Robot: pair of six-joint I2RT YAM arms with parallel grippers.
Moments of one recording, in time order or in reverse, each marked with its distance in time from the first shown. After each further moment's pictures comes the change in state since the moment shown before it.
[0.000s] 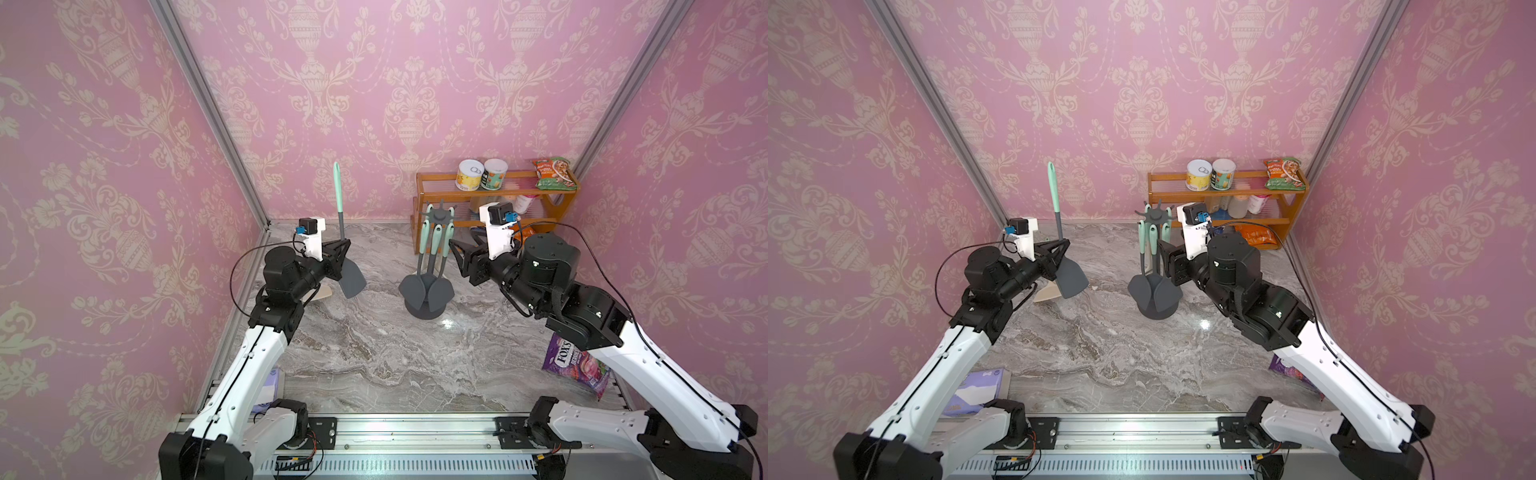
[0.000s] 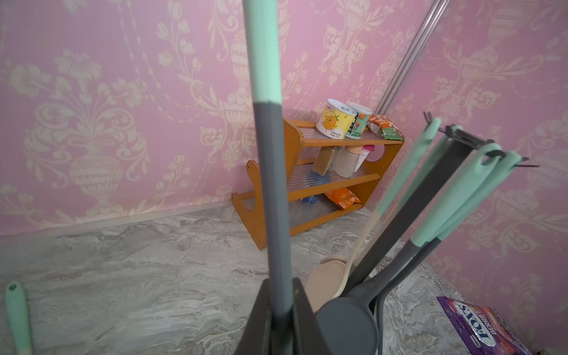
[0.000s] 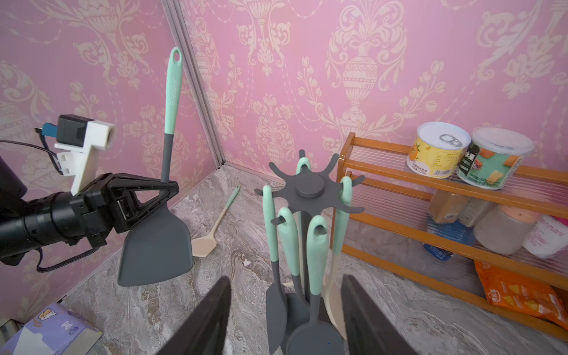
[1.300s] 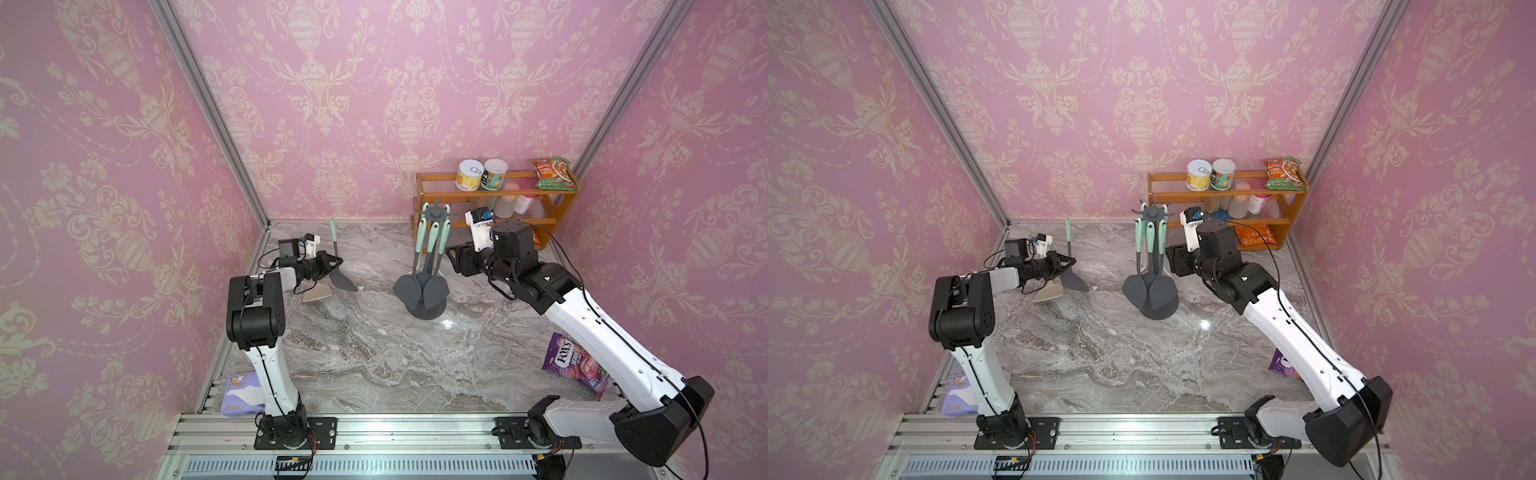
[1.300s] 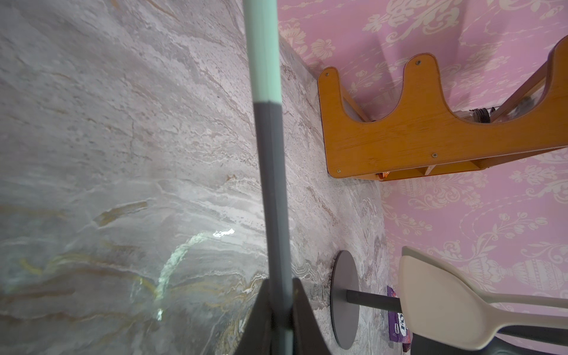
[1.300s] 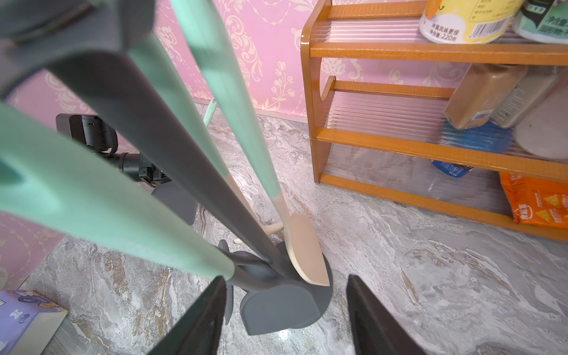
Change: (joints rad) left arm 0.242 0.891 0.308 -0.019 0.364 -0.187; right arm -0.266 0.157 -0.140 0.015 -0.252 0.079
